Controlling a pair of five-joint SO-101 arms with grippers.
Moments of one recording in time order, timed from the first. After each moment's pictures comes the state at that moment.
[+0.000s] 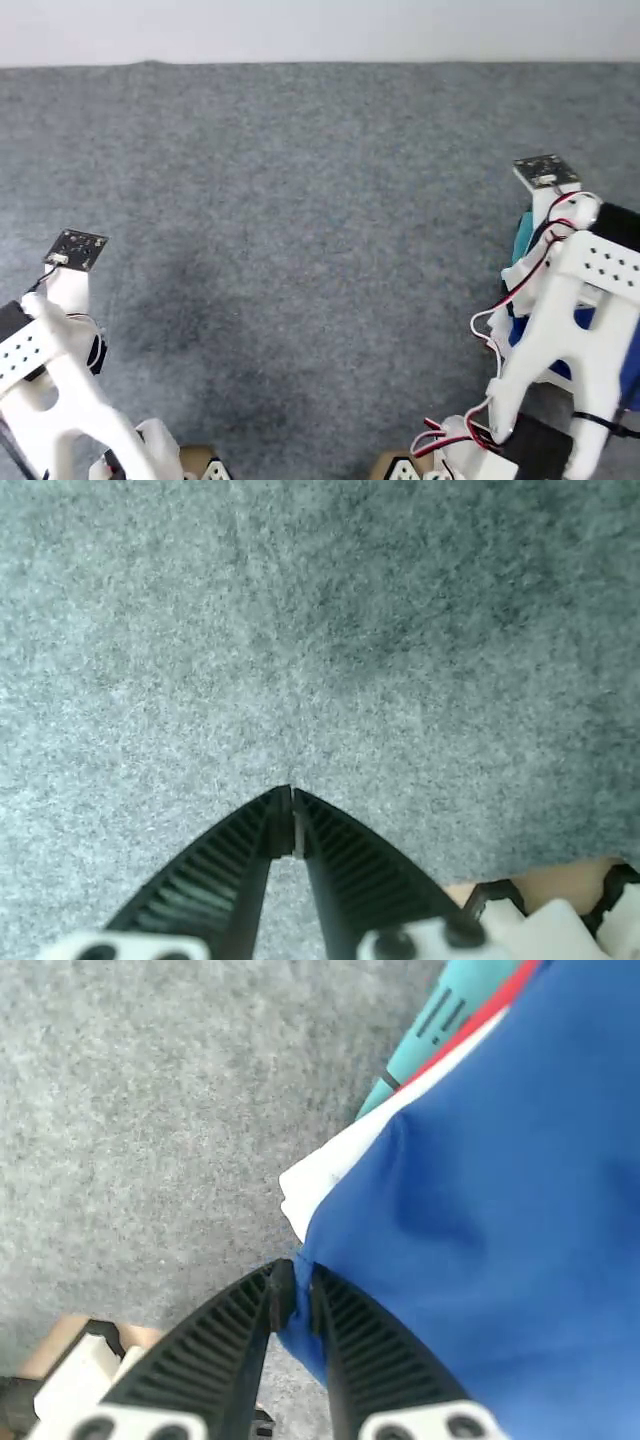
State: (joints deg) left arm -43.7 -34.2 48.7 84.2 -40.7; right arm 22.7 -15.8 12.9 97.2 36.8
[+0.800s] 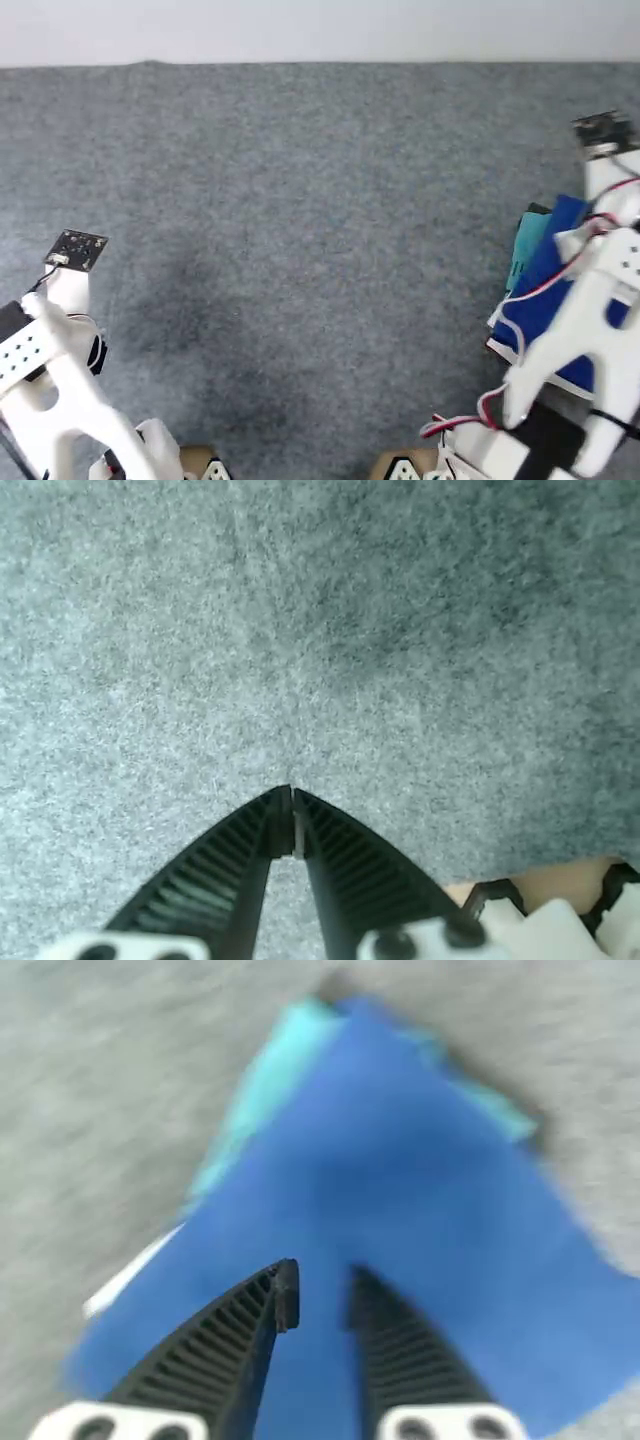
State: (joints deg) left arm -43.7 -34.2 48.8 84.2 -40.7; right arm 32.2 -10.6 3.4 77.7 41.2
